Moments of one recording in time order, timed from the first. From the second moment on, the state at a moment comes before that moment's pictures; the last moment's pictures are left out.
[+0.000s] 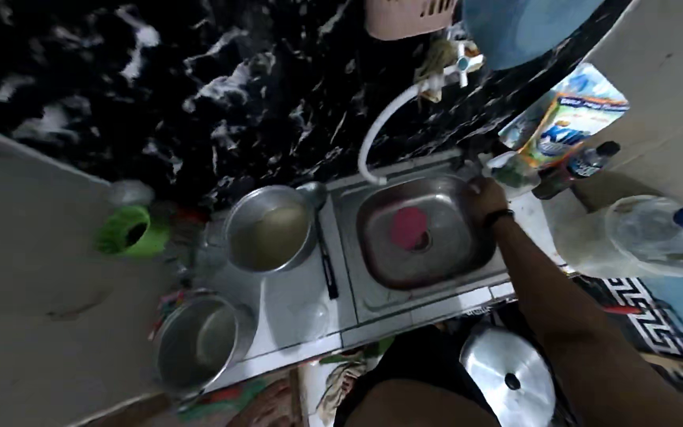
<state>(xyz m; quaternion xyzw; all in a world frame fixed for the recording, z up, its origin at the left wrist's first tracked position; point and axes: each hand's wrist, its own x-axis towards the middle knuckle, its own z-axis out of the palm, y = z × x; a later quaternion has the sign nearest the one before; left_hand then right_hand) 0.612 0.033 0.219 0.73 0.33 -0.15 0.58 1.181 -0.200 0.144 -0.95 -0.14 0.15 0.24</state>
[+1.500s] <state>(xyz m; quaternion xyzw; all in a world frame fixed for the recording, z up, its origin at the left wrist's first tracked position) 1.050 -0.021 0.125 0.90 0.18 -0.06 0.39 1.141 -0.162 0.111 -0.78 -0.38 0.22 0.45</state>
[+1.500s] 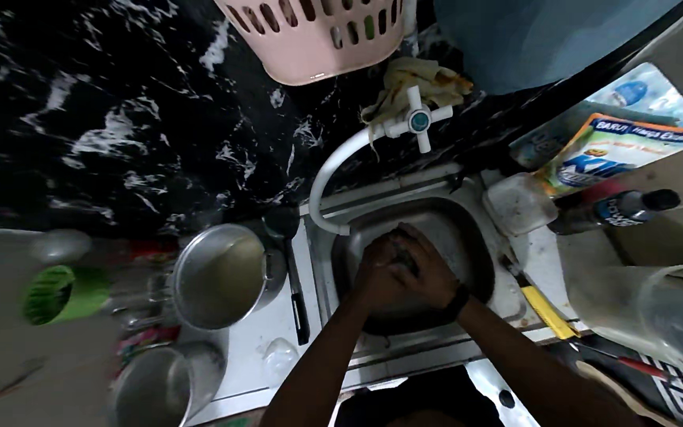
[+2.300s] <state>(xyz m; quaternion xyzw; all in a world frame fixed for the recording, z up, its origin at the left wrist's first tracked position) 1.059 -0.025 0.137 0.89 0.21 -0.16 0.38 1.143 -0.143 0.108 -0.76 -0.29 0.32 0.48</state>
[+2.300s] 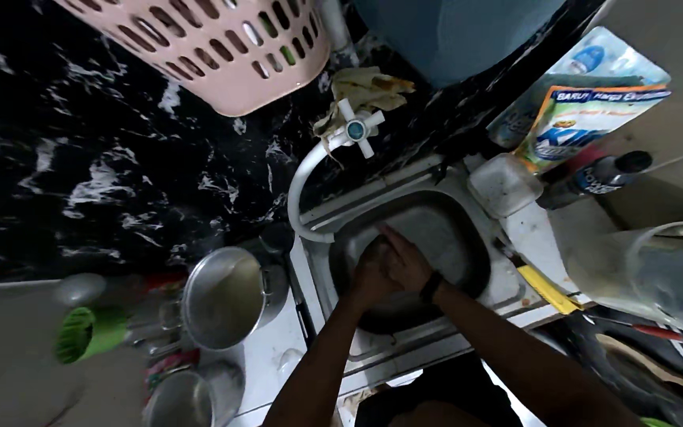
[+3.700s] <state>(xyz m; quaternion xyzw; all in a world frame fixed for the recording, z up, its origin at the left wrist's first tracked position) 1.059 -0.038 0.121 0.65 0.46 0.13 0.59 1.150 -0.144 0.132 -0.77 -0.16 0.28 0.55</state>
